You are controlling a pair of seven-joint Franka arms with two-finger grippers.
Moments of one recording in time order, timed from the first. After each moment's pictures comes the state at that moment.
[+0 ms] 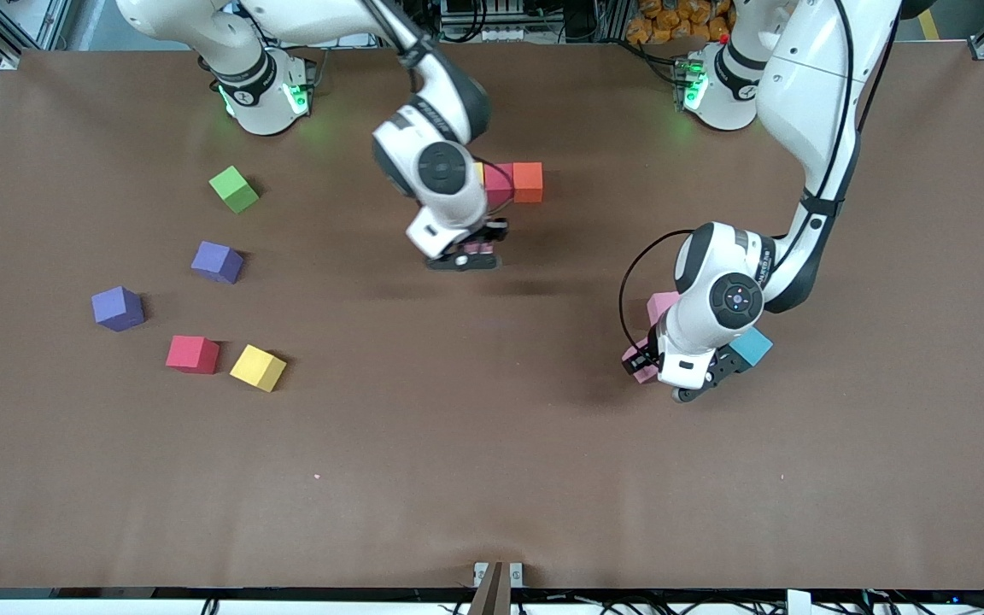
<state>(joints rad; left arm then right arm) -0.32 0.60 -0.06 -1.78 -0.10 2.36 -0.86 0.83 0.55 0.05 -1.76 0.20 2.22 0.78</state>
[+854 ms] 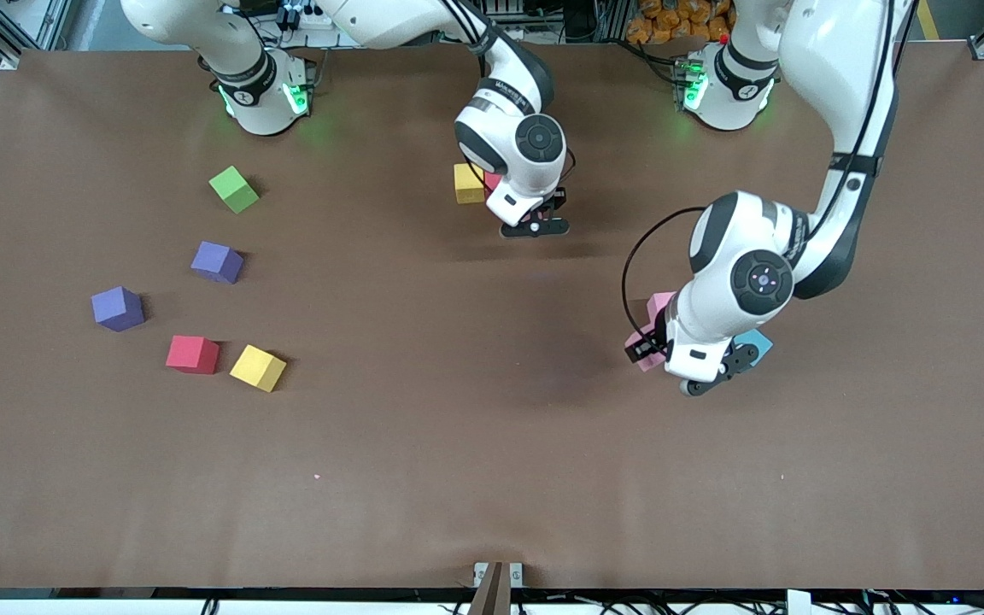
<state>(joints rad) -0.33 0.46 -0.07 -1.69 -0.10 2.10 -0.86 1.00 0.70 0.05 -1.59 0.18 2.17 0.87</state>
